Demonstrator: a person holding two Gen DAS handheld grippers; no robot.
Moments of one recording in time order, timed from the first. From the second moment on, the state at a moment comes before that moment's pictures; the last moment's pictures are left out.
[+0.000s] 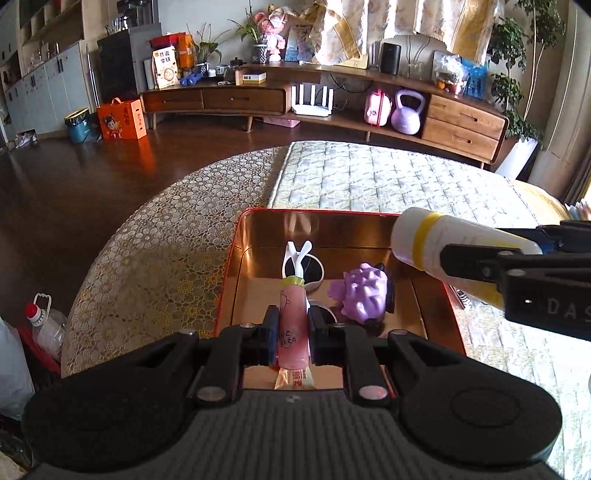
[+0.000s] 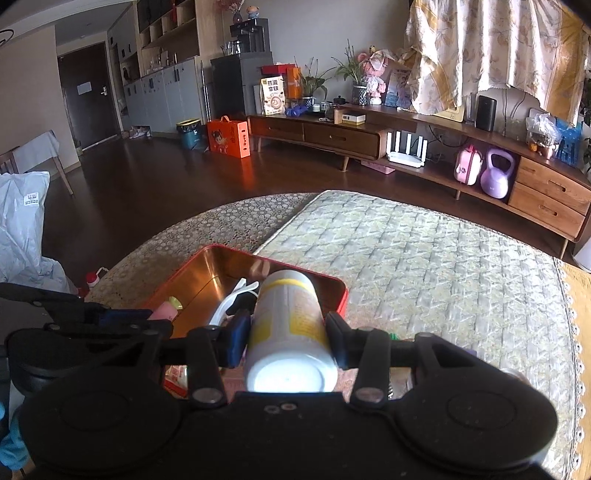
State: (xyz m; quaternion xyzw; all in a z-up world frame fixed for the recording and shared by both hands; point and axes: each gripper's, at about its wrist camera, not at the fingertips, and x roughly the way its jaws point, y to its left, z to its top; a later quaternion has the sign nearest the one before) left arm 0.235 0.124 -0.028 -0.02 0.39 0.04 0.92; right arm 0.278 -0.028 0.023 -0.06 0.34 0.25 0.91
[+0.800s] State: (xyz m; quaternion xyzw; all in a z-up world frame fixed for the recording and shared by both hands) left arm 0.291 0.133 -0.068 -0.01 0.44 0.06 0.89; right arm 0.328 0.009 -0.016 -0.09 0.37 0.25 0.89
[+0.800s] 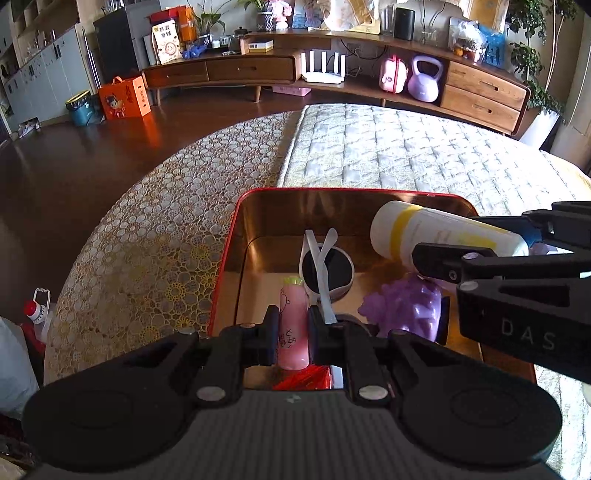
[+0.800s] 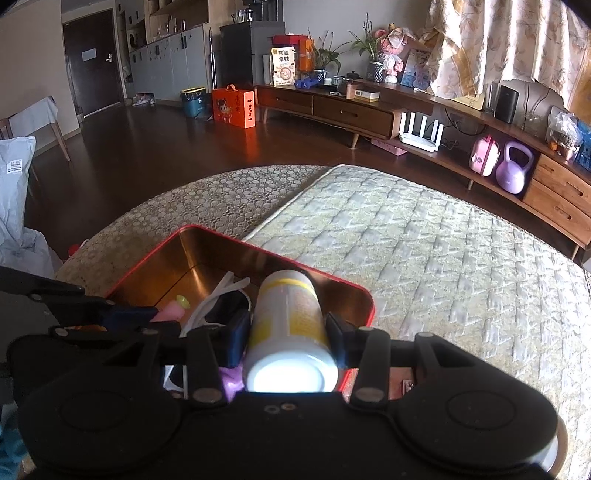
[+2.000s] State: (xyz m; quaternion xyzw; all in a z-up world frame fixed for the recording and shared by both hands) left arm 0.257 0.117 -0.053 -0.02 0.44 0.07 0.89; right arm 0.286 -0.021 0.009 -0.07 0.36 0.27 0.89
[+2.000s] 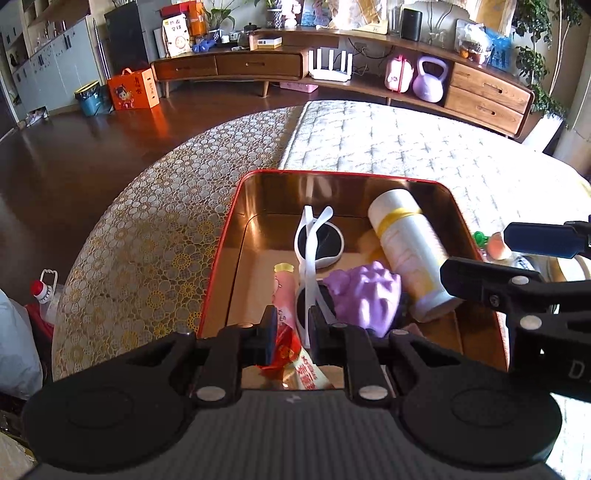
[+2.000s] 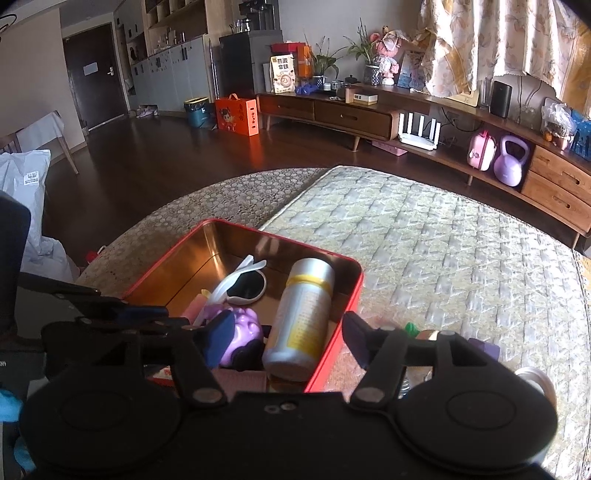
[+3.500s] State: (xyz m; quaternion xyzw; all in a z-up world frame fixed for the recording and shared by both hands) left arm 0.189 -0.010 -0.015 -0.05 0.37 -0.05 0.93; right arm 0.207 -0.219 0.020 -0.05 0.33 0.23 0.91
